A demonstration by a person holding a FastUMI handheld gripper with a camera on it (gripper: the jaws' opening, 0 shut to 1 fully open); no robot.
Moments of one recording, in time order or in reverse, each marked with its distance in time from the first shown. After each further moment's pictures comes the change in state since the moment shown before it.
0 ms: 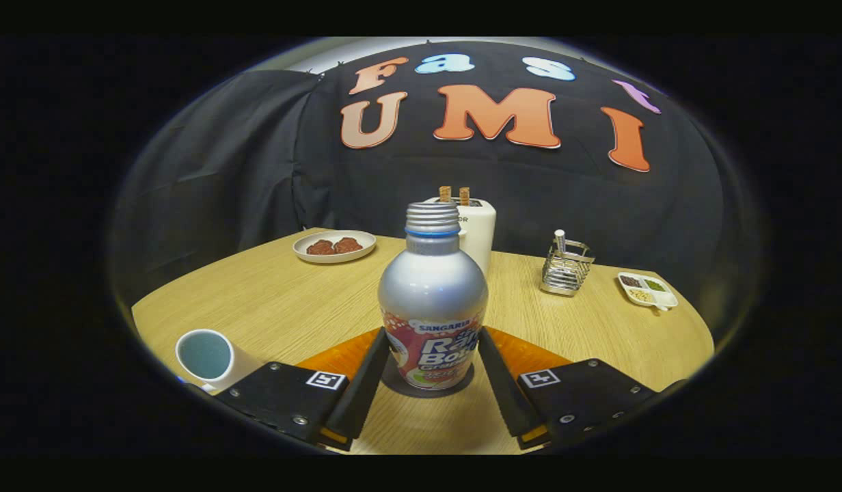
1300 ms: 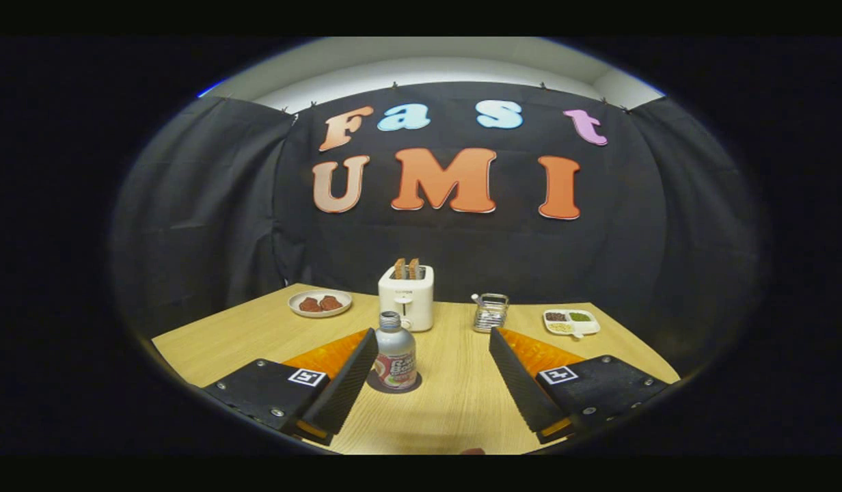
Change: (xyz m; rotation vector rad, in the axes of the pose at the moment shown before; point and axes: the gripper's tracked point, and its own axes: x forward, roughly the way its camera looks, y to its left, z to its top) arm -0.162 -0.065 0.093 0.080 -0.250 -0.157
